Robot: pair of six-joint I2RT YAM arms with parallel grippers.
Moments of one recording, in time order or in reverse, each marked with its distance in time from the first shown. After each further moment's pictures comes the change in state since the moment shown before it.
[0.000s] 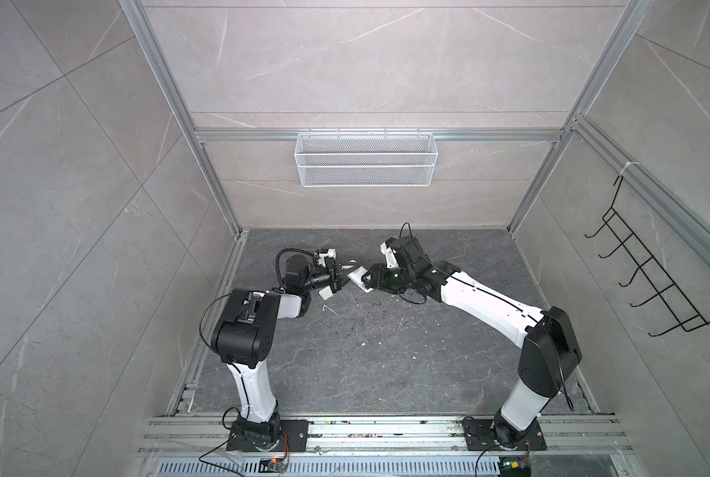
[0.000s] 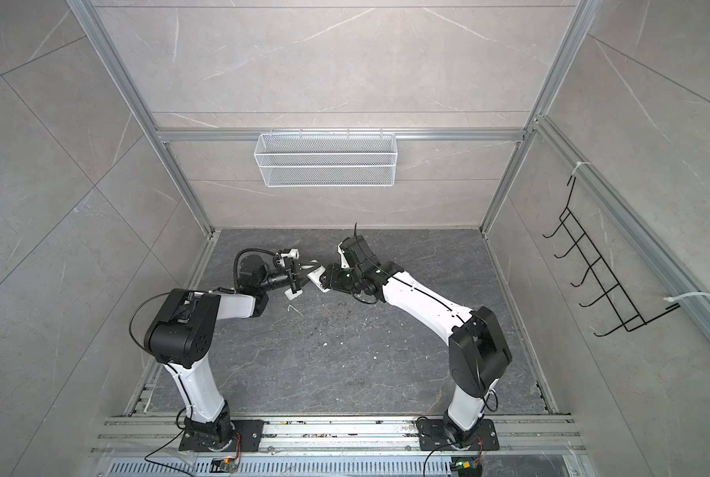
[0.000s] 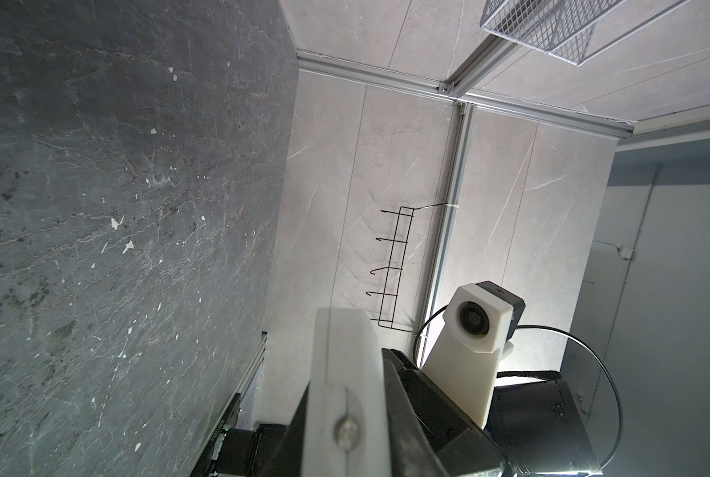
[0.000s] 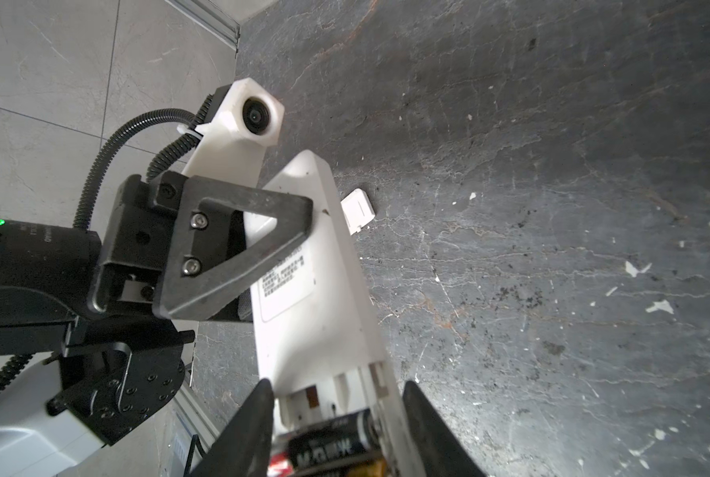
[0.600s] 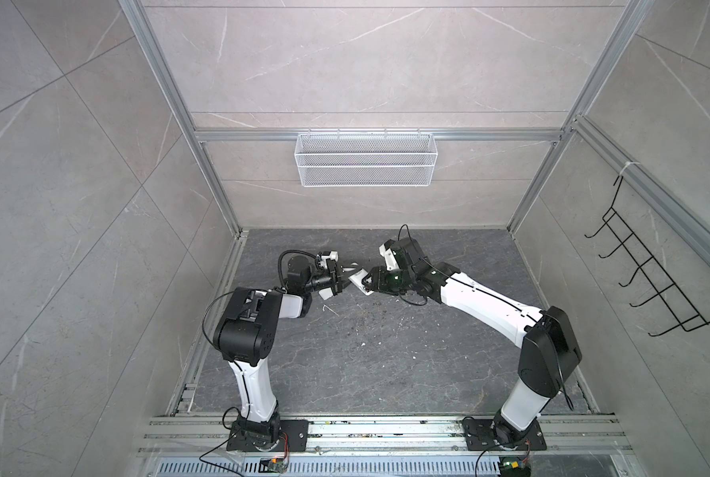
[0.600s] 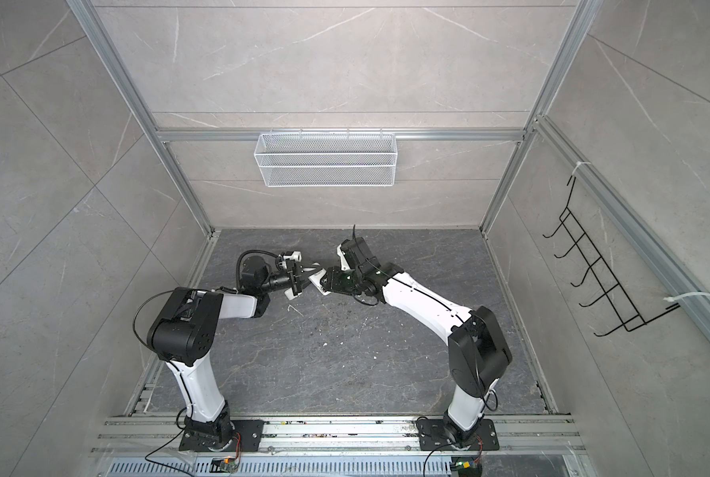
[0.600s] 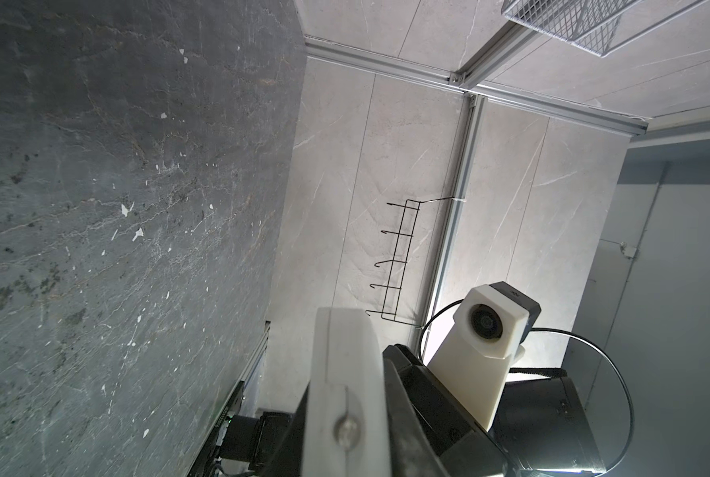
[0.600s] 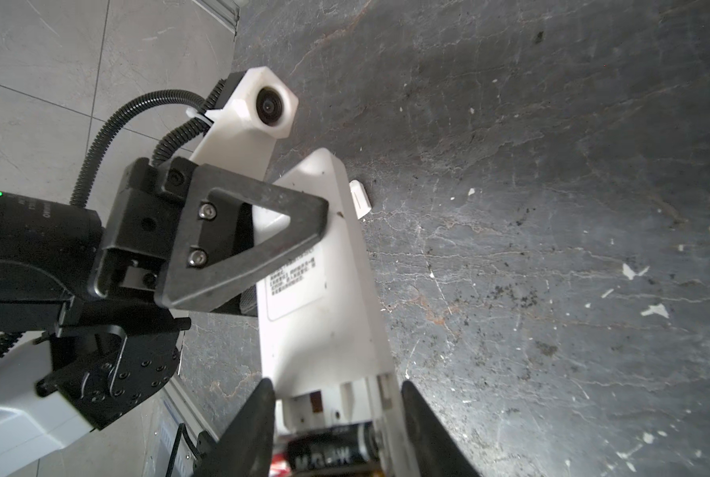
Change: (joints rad) left arm -0.002 0.021 0.000 -0.008 0.017 0.007; right arm -0.001 0.000 -0.021 0.002 -0.010 -0.057
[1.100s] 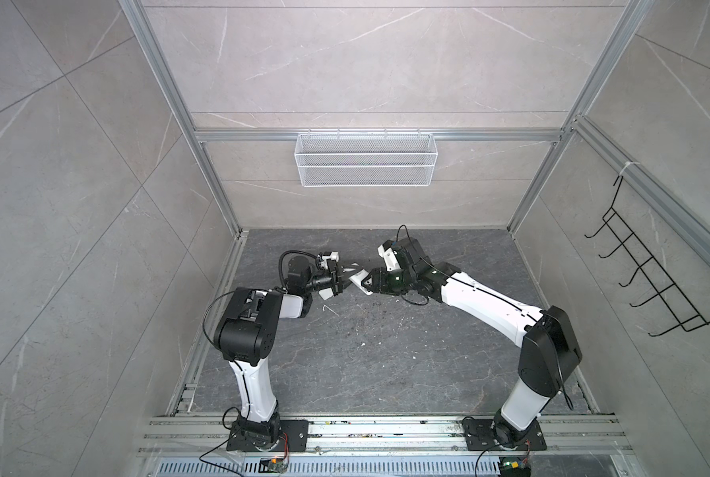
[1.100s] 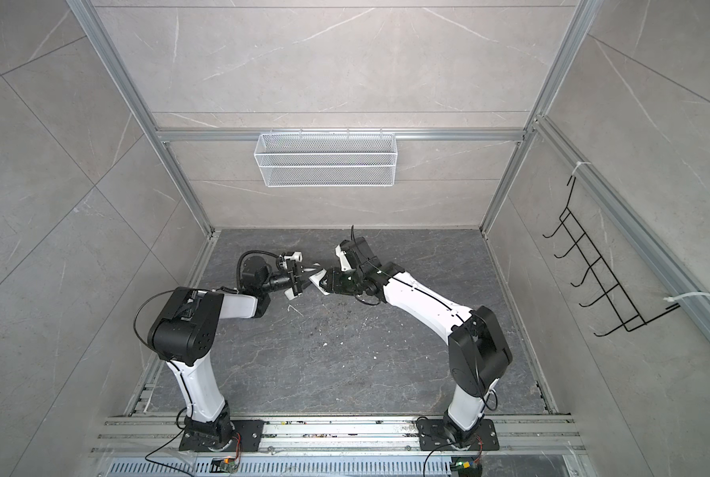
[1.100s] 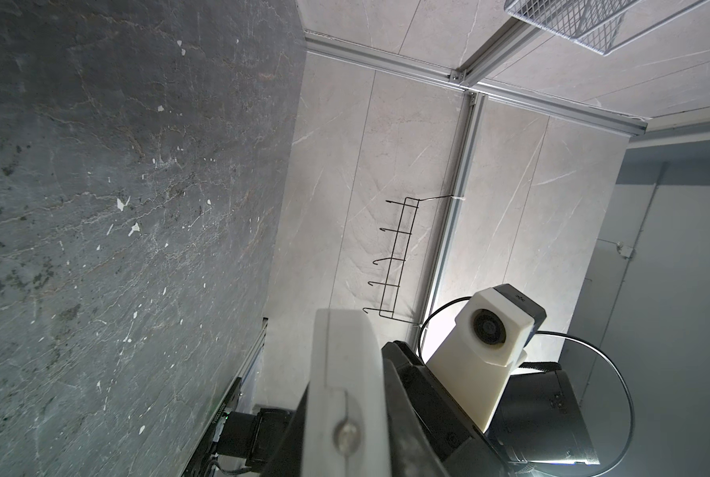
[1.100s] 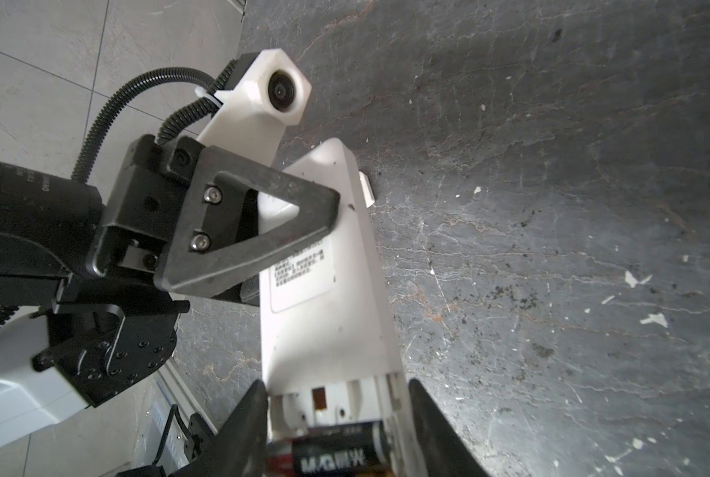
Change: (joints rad) left arm -0.005 0.002 0.000 0.007 0.008 0.000; right arm -0.008 0.000 -0.001 -0.008 -0.036 -0.044
